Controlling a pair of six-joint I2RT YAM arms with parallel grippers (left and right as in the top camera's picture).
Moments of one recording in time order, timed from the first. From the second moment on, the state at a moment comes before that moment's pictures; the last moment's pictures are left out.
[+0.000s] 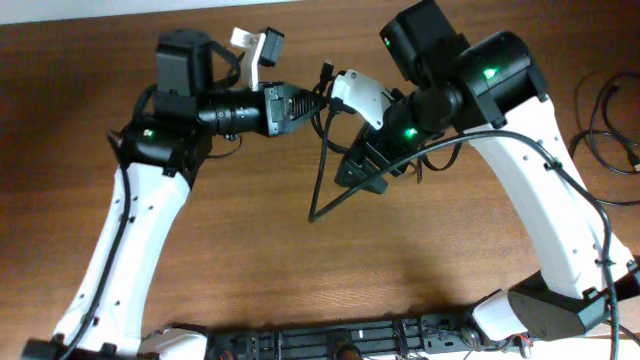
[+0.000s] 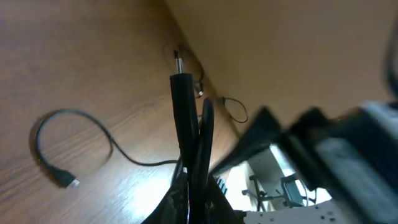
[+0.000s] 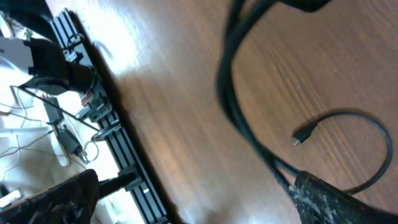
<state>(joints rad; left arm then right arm) -0.27 1.45 1.39 -0.51 0.99 -0.41 0.46 1.66 2.00 -1.61 -0.49 -0.42</state>
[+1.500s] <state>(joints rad) -0.03 1.39 1.45 -0.52 1.08 -0.46 0.46 1.66 2.00 -1.22 -0.26 0.18</state>
